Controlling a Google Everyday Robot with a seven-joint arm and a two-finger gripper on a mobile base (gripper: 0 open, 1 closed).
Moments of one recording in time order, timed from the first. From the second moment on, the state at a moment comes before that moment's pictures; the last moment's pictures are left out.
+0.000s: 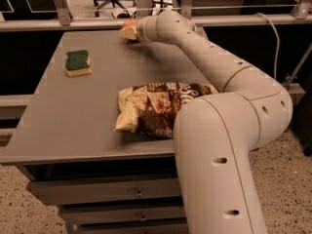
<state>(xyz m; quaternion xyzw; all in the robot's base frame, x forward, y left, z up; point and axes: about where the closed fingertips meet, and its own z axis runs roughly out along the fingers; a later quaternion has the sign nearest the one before) 0.936 0.055 0.872 -0.26 0.76 0.17 0.56</state>
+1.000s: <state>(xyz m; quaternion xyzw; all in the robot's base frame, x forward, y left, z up) 0.802 0.061 0.919 -0.38 0.72 0.25 0.53</state>
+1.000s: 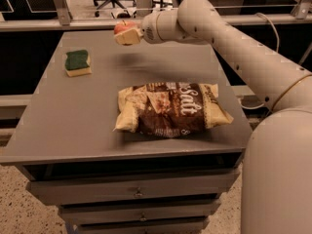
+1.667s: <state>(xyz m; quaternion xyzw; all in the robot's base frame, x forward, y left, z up) 0.799 0.076 0.912 -0.39 0.71 0.26 0.52</state>
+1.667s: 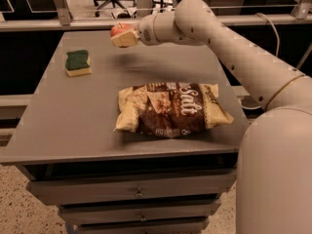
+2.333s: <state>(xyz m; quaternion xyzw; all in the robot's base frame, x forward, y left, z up) 0.794 0.115 0.894 -0.42 0.70 0.29 0.50</state>
